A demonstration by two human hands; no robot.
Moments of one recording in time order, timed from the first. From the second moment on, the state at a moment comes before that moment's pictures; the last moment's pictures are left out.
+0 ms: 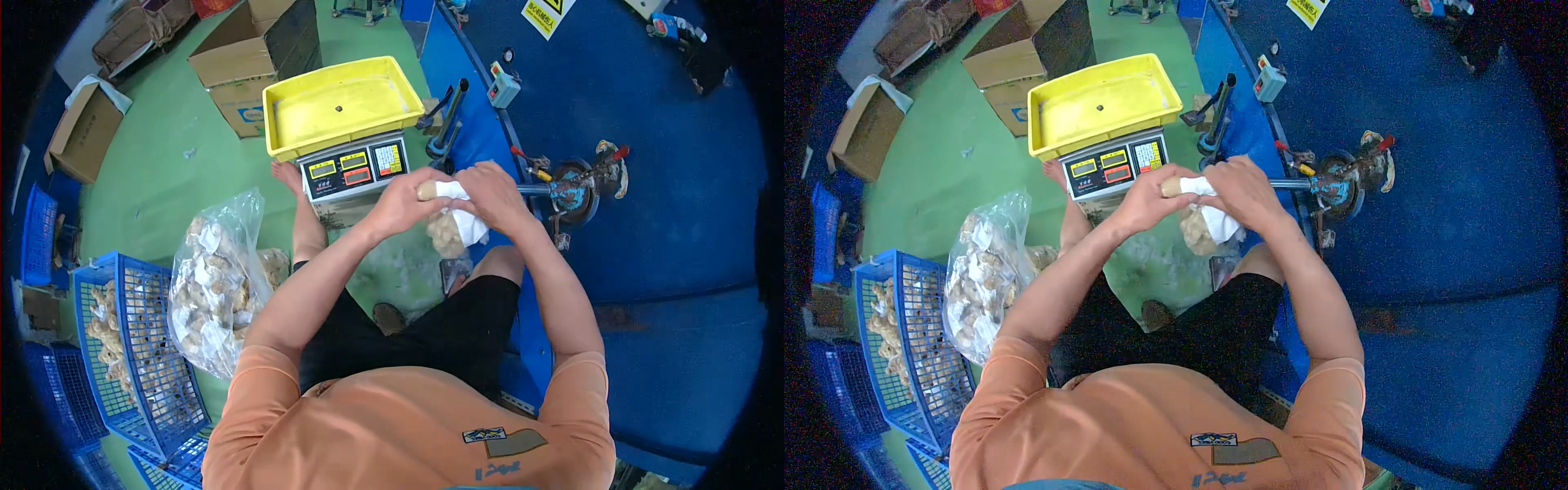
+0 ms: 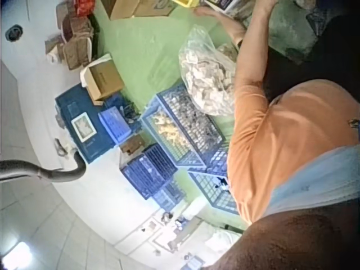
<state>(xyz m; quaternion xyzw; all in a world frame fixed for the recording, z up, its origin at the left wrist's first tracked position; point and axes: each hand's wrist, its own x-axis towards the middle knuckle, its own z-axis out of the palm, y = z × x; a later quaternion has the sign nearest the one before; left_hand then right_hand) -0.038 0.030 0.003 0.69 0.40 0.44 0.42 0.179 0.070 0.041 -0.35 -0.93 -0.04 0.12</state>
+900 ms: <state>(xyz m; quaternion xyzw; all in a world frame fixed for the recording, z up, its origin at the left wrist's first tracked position) -0.065 0.008 -0.046 0.47 0.32 0.55 0.60 0.129 0.043 0.029 -0.30 -0.88 -0.01 0.37</state>
